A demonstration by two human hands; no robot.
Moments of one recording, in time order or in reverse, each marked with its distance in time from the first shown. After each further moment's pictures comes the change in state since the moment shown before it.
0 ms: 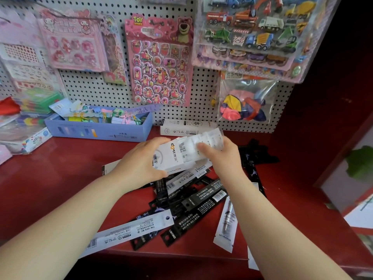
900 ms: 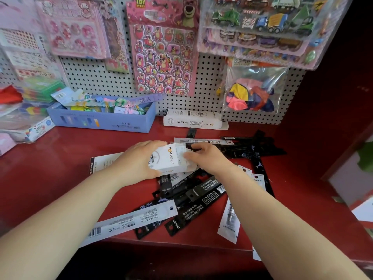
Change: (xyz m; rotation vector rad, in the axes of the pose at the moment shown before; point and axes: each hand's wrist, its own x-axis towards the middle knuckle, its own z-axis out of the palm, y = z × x) left_hand 0.001 -0.033 0.012 0.109 -0.115 0.007; right_hand 0.014 0.025 0.023 -0.260 -0.386 0.183
